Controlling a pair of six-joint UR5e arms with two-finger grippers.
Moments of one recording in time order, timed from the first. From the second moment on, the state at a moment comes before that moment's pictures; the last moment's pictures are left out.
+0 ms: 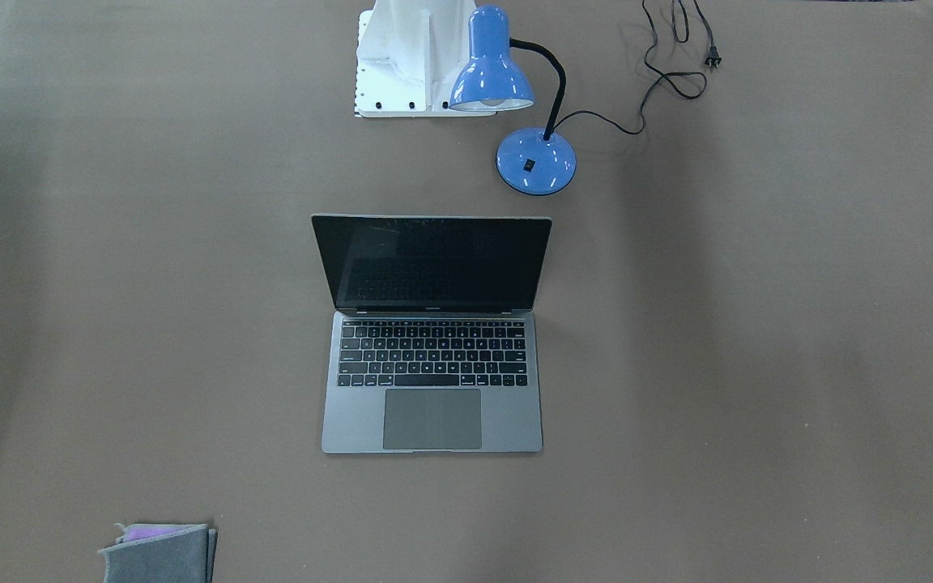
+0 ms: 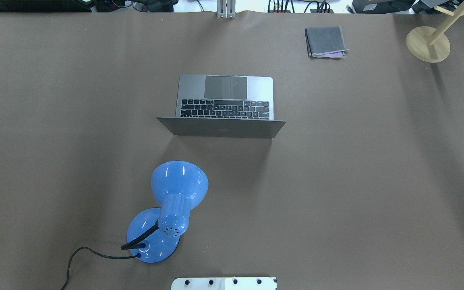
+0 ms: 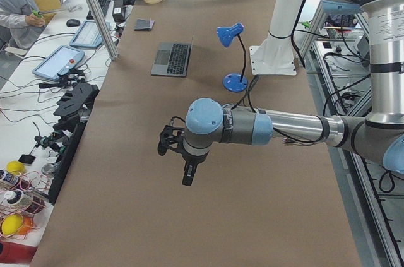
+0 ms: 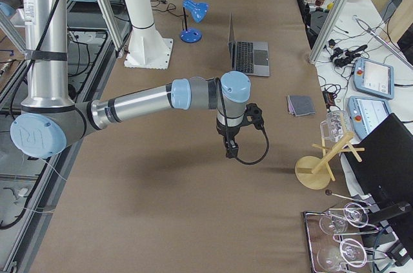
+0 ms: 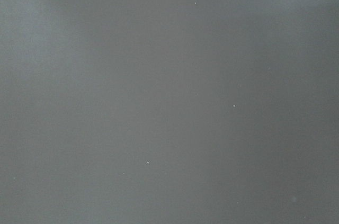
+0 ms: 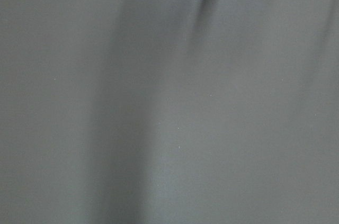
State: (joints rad) left arm -1.72 -1.39 -1.88 -1.54 -2.39 0.20; right arm 1.54 -1.62 1.91 -1.84 2.34 -0.27
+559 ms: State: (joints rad) left arm -1.73 -1.38 -1.91 -1.54 -2.39 0.19; right arm 1.54 -1.63 1.88 -1.84 2.34 -0.27
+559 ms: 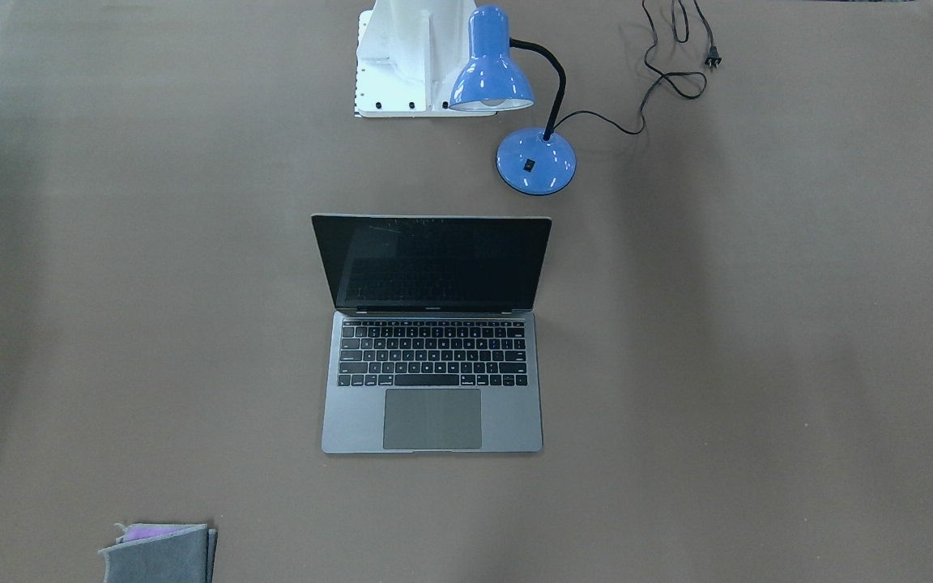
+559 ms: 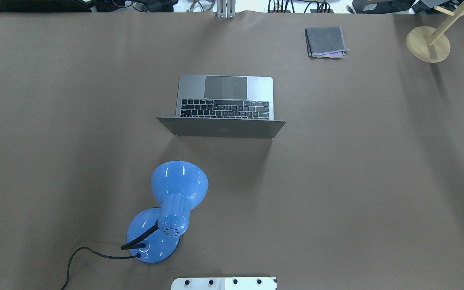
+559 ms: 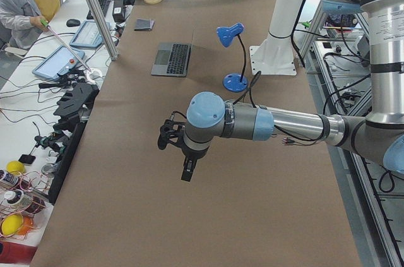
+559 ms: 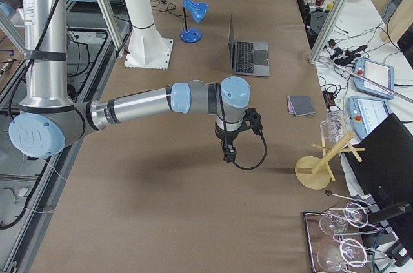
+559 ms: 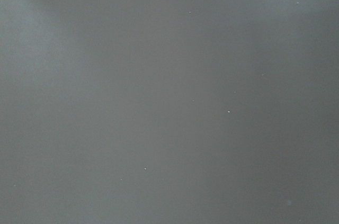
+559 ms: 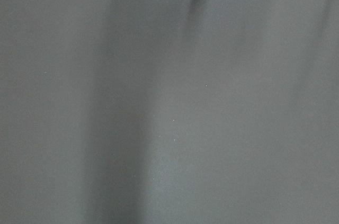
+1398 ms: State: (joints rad) left arm -1.75 -1.32 -1.93 -1.55 -2.40 0.19; right arm 1.54 -1.63 1.87 -1.84 2.34 -0.27
